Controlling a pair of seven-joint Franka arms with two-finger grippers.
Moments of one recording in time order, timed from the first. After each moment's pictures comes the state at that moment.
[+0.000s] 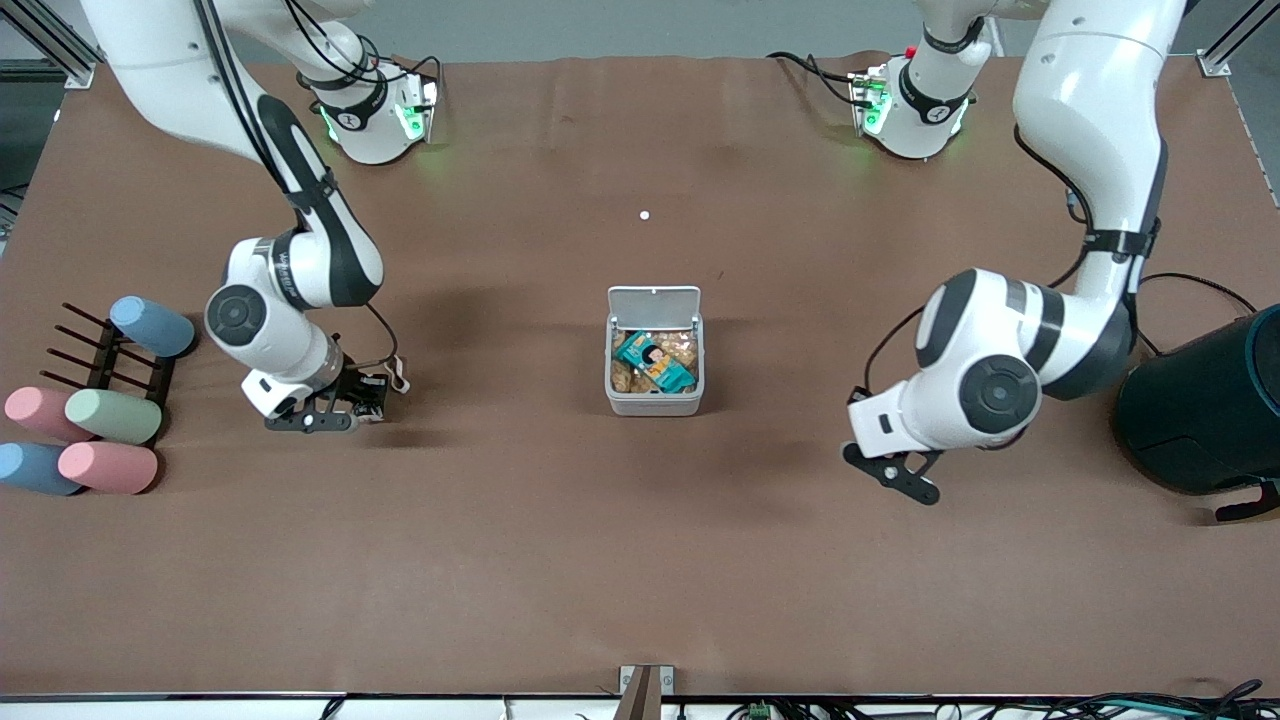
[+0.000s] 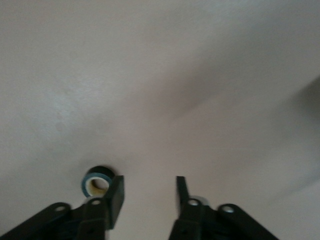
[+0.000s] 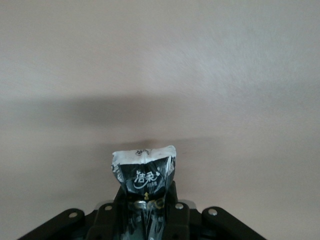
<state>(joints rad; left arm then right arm) -0.11 0.61 -0.19 -1.50 0.10 1.95 0.26 0.20 0.37 -0.04 -2.03 0.06 2.33 0.20</state>
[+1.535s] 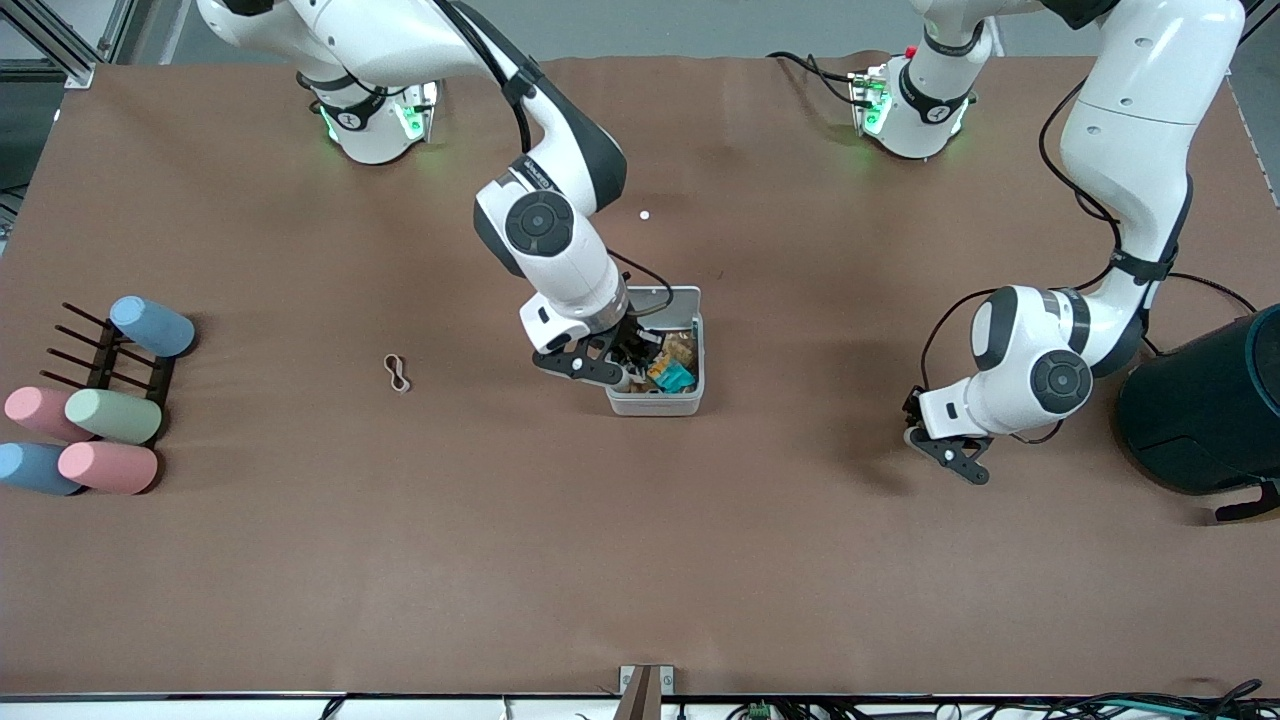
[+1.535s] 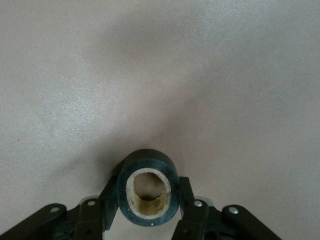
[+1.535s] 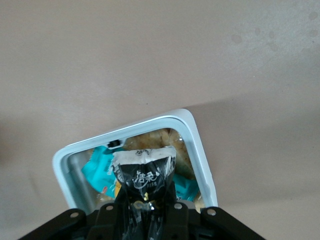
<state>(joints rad) 0.08 0.61 -0.20 -1.89 0.11 2.40 0.44 0.65 0.58 0.09 -1.58 0.13 2.32 0.95</state>
